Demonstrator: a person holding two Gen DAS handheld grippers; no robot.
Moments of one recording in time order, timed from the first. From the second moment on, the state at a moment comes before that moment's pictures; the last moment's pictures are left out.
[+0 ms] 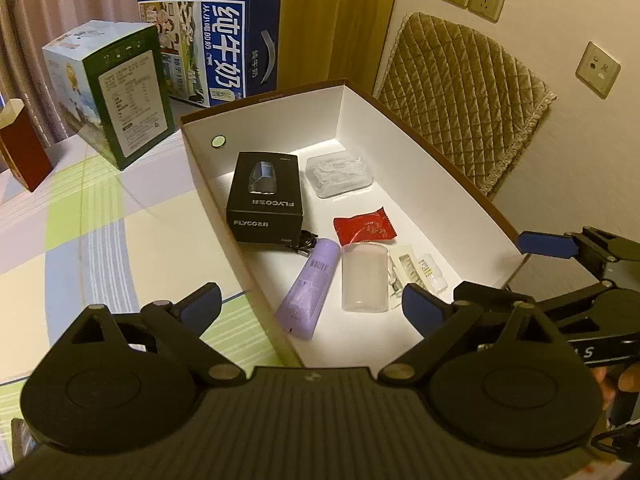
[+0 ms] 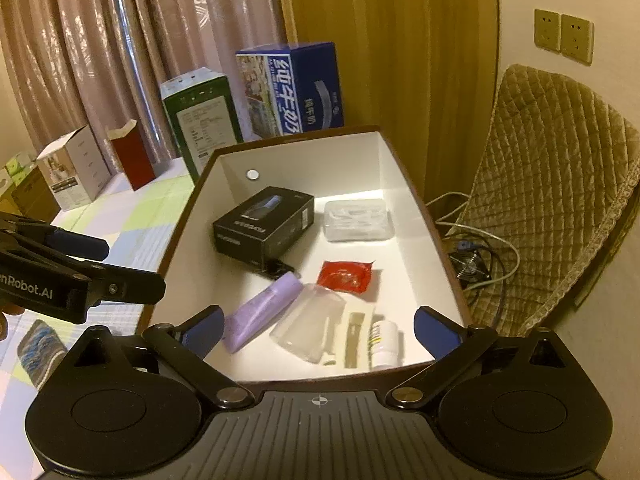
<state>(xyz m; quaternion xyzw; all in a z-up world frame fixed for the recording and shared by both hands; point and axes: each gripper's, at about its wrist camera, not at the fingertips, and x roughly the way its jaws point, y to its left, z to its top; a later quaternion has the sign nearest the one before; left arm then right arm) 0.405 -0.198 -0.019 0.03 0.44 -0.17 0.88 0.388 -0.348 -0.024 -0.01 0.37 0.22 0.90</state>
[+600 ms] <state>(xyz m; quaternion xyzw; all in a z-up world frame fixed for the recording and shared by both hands) 0.345 -0.127 -0.012 0.00 0.44 -0.14 0.89 0.333 -0.298 -0.014 -0.02 0.36 0.23 0.90</state>
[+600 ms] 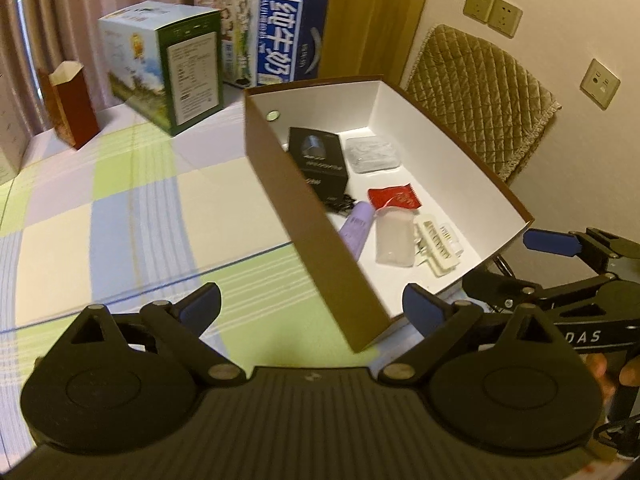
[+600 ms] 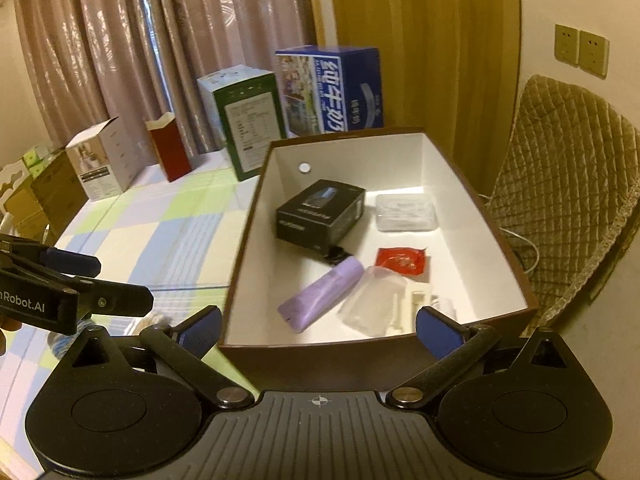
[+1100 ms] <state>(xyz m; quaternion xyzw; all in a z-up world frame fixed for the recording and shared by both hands) 0.303 -0.051 -0.020 -0.03 0.45 -0.10 0.89 0.296 -0.240 -0.018 -0.03 0.37 0.27 0.89</state>
